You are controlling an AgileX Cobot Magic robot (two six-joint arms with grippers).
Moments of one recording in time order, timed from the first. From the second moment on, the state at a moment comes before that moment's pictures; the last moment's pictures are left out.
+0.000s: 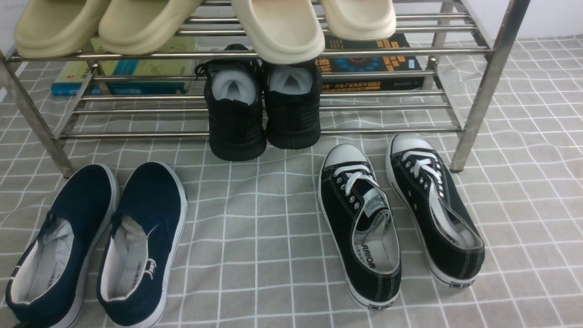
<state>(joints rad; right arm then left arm) 0.02 -0.01 0.01 0.01 0.40 -0.06 -0.02 -0.01 0.02 0.10 0.40 -0.20</state>
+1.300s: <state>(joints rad) 0.02 -0.01 0.01 0.01 0.40 -0.06 -0.02 -0.01 0.02 0.11 0.38 -0.23</state>
